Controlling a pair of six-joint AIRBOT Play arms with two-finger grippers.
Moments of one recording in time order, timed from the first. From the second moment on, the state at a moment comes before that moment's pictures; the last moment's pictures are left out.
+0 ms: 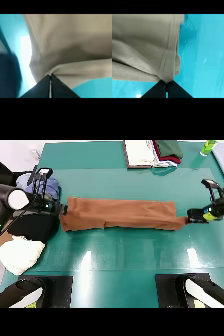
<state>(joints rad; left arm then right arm) -0.26 -1.04 1.06 1.56 -1.07 -1.69 -0.18 -1.08 1.11 -1.46 1.45 1.50</state>
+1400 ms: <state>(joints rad) -0.21 -1.40 1.26 1.41 -0.86 -1.65 -0.26 -1.60 1.46 -1.35 1.38 1.47</state>
